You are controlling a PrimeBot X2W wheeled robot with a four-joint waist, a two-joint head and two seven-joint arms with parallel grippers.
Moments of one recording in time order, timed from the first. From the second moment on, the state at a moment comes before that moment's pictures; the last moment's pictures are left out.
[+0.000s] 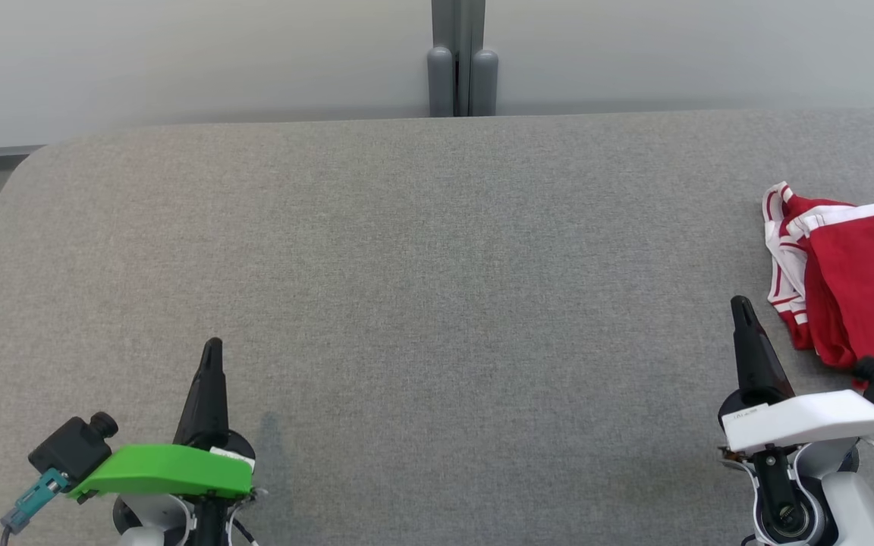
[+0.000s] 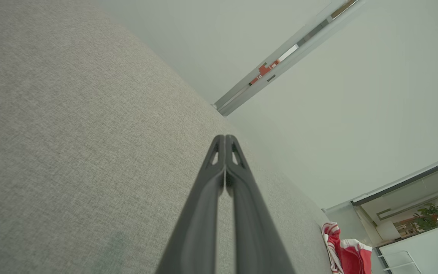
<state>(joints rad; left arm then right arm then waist) -0.07 0.08 -0.11 0.18 -0.97 -0.10 -0.12 -0.08 -0.07 -0.01 0.14 0.83 0.13 -0.12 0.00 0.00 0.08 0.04</state>
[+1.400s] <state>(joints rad) -0.08 0.08 -0.01 0.22 -1.37 -0.12 -0.01 -0.09 -0.08 -0.04 0.20 1.31 0.13 0.00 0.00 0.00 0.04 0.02</state>
